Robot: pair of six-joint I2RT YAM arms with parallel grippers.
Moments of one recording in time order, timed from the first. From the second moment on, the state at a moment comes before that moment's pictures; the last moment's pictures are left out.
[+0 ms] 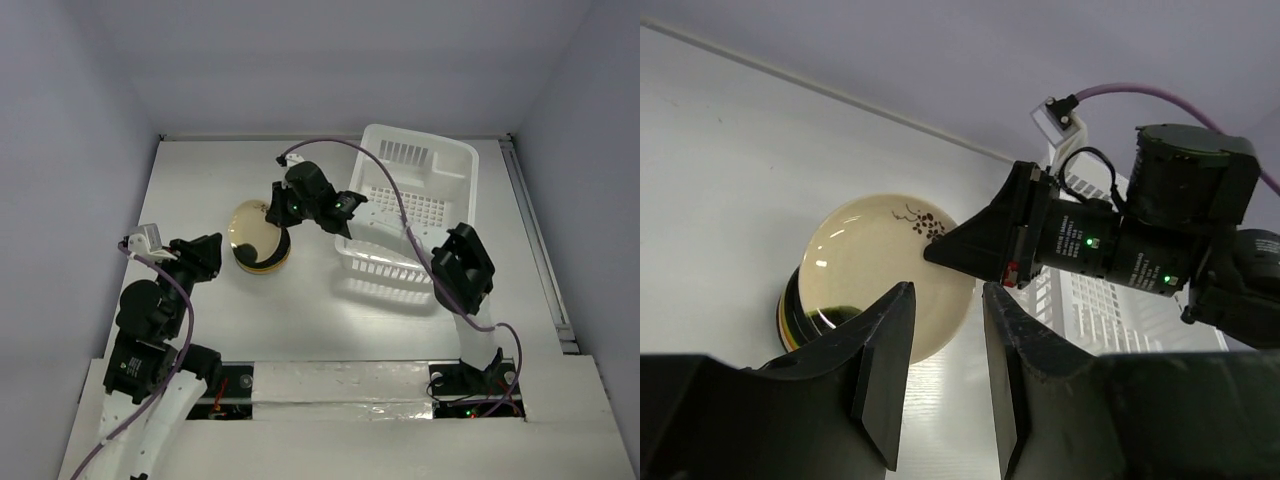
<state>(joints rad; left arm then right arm) -0.33 0.28 0.71 -0.42 -0.18 -0.53 0.88 2.01 1.72 -0.21 -0.07 0.52</state>
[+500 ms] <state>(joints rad) -0.31 0.31 0.71 -0.41 -0.15 -0.53 0.88 2.10 1.69 -0.14 -0.04 0.68</state>
